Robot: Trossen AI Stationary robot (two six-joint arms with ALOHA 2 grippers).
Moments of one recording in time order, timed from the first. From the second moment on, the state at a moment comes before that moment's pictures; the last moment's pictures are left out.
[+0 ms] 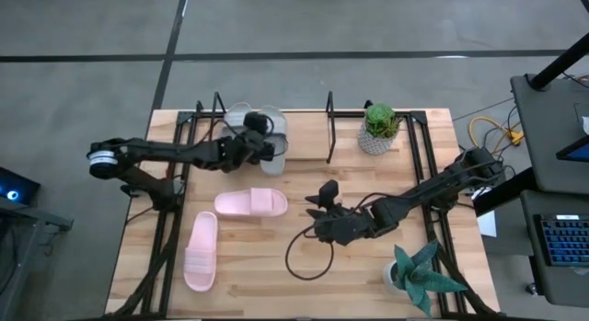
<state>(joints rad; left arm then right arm) 0.24 1.38 0.84 0.00 -0.76 1.13 0.41 1.64 1.11 -0.13 0.78 -0.52</state>
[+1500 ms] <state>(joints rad) 0.43 1.49 0.79 0.06 -0.63 1.19 0.41 1.64 1.07 -0.13 0.78 -0.46</state>
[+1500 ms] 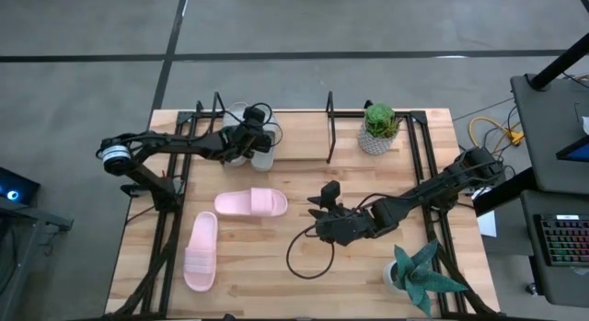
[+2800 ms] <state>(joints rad) 0.03 1.11 0.99 -0.38 -0.14 0.32 0.43 1.42 0.88 -0.02 0.72 -0.35</state>
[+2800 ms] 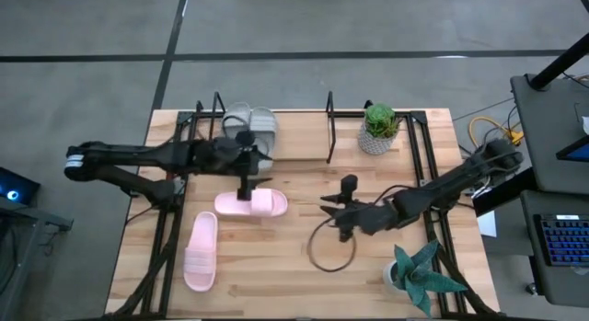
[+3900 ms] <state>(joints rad) -0.26 0.87 0.69 -0.12 -0.20 -0.15 0.38 1.11 0.20 1.16 0.38 -0.51</state>
